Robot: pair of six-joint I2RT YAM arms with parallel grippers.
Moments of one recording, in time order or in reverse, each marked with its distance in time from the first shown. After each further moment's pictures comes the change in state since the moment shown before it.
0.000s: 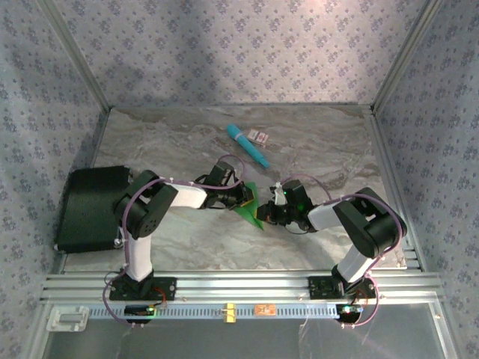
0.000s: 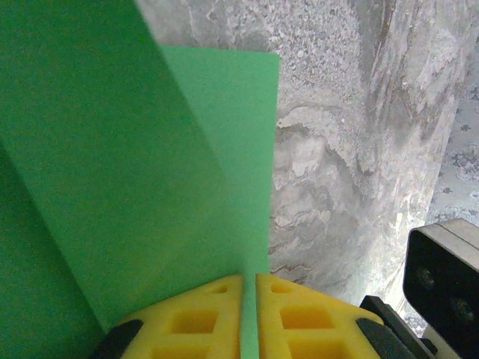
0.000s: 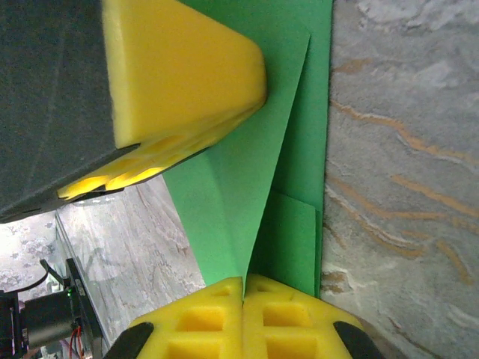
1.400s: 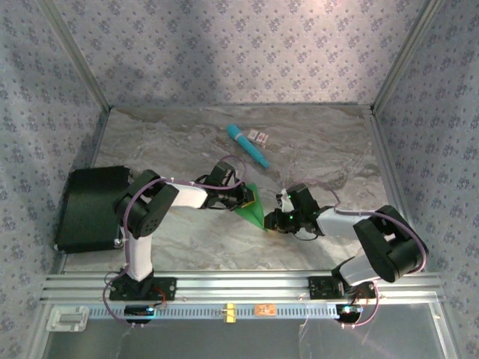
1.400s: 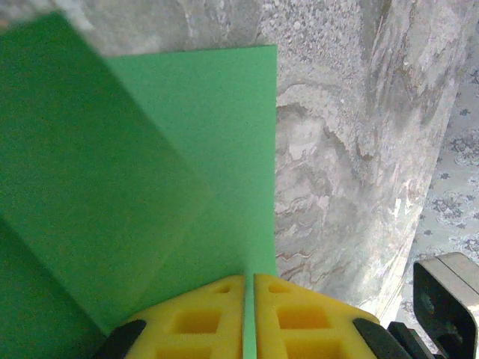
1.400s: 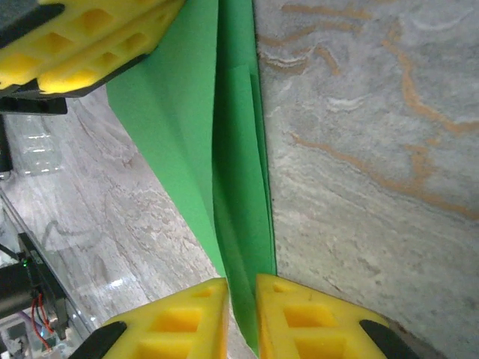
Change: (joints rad) left arm 0.003 0.007 0.005 -0.005 0.034 0.011; right arm -0.002 -0.209 -0.025 -0.368 0.055 -0.097
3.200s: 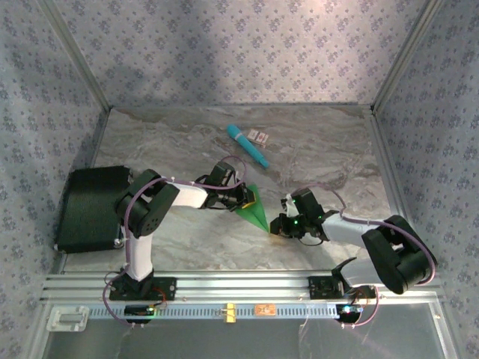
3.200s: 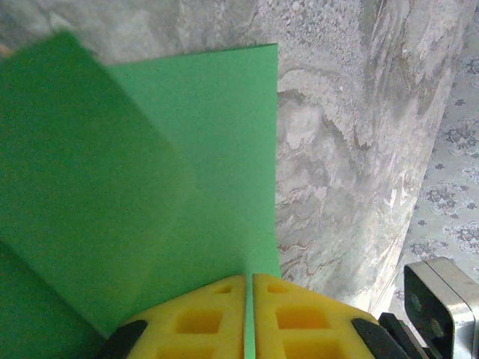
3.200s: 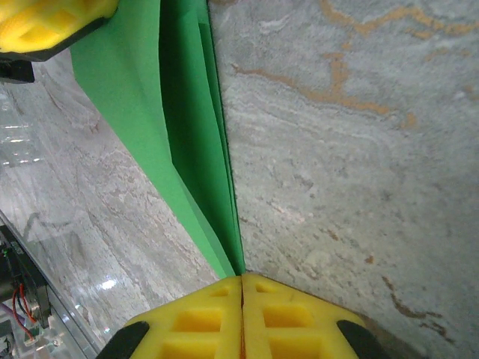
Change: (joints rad) left arm 0.004 0.009 0.000 0.006 0.034 0.000; right arm -0.010 -0.091 -0.057 -0.074 0.013 -0.018
